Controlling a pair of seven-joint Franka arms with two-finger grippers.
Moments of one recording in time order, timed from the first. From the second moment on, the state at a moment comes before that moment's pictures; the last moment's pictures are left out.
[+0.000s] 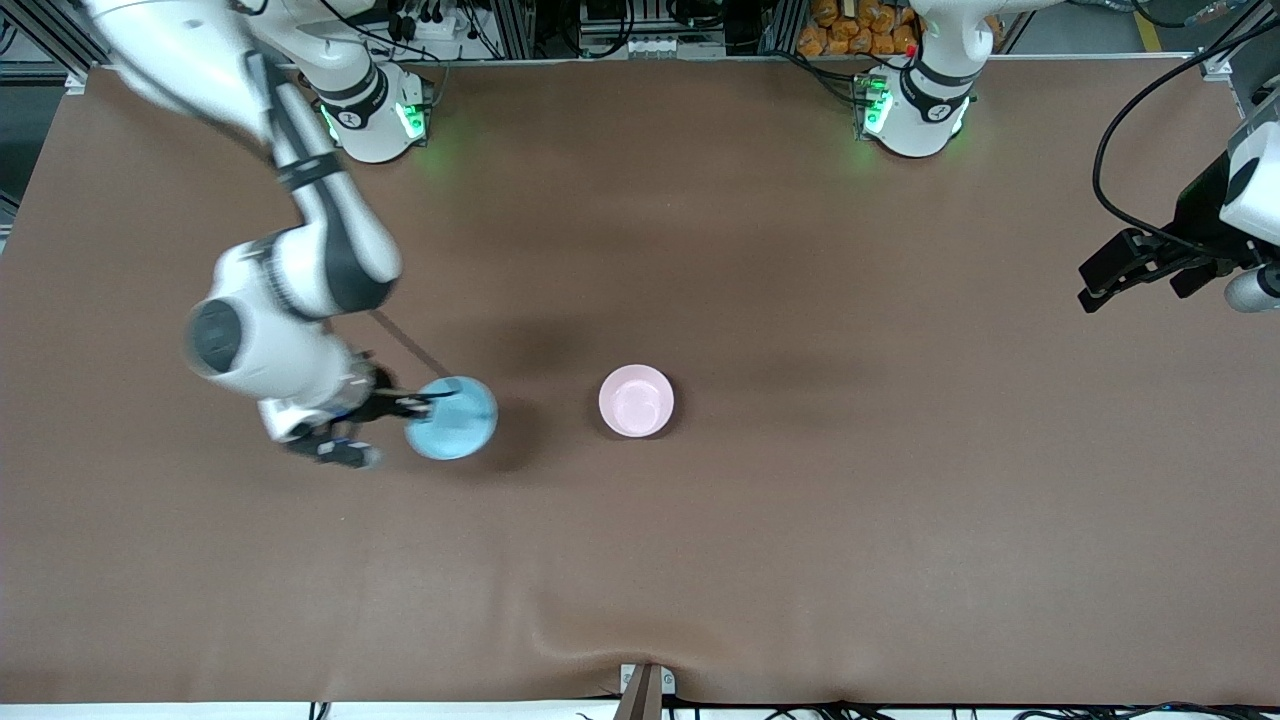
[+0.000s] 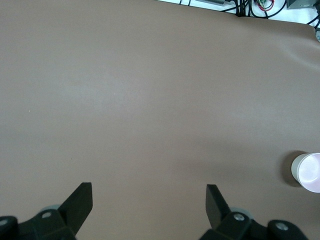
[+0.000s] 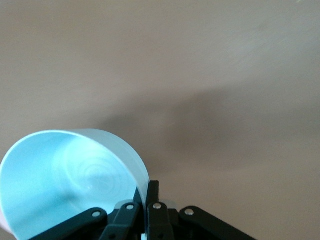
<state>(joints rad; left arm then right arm) 0.10 0.04 -0.23 -1.49 0.04 1.66 -0.29 0.27 0.42 0.08 -1.79 0.22 2.25 0.49</state>
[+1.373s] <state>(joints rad) 0.09 0.05 -0.24 -1.49 0.04 1.66 -0.29 0.58 0.64 0.07 -1.62 0.21 2.38 0.96</state>
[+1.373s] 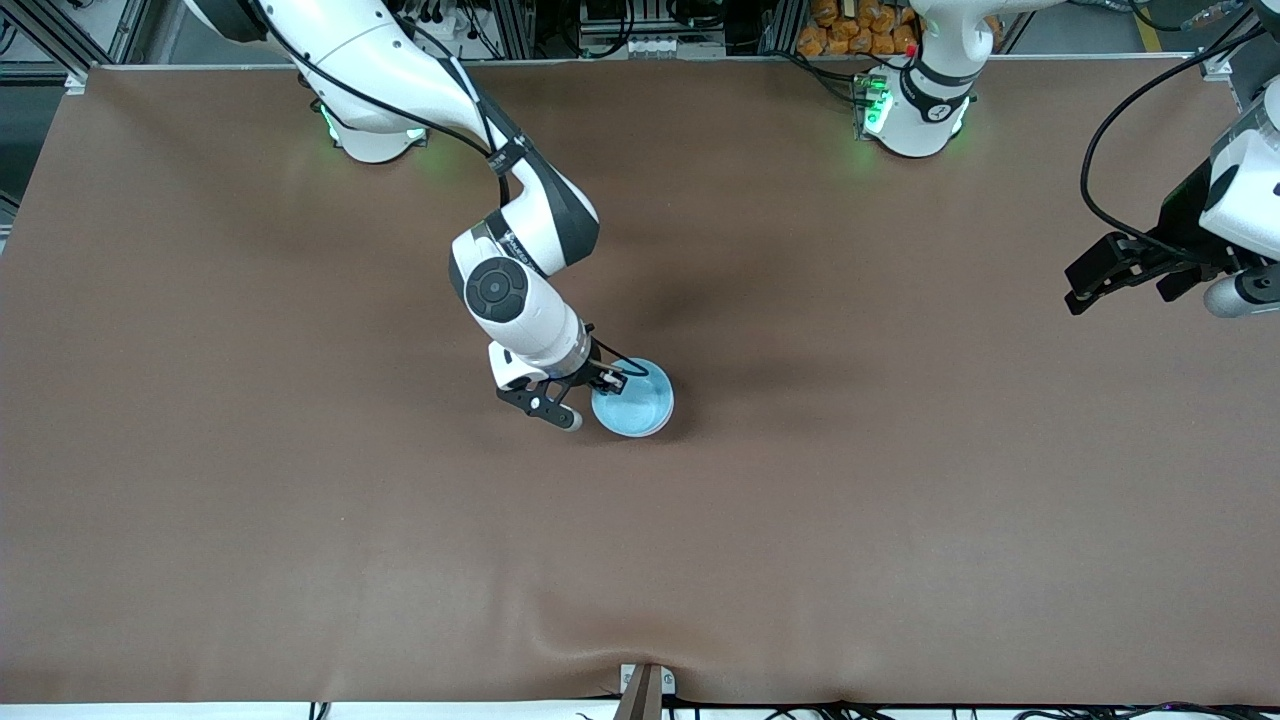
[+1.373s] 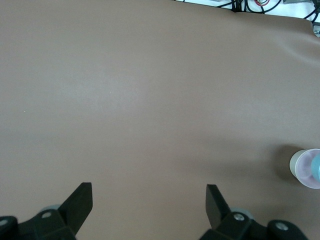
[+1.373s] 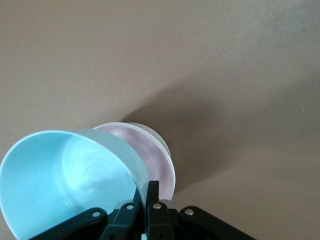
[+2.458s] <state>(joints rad) 0.09 0.06 -0.24 -1.49 0.04 1.66 -0.29 0.60 0.67 0.07 -1.64 0.21 2.42 0.97</state>
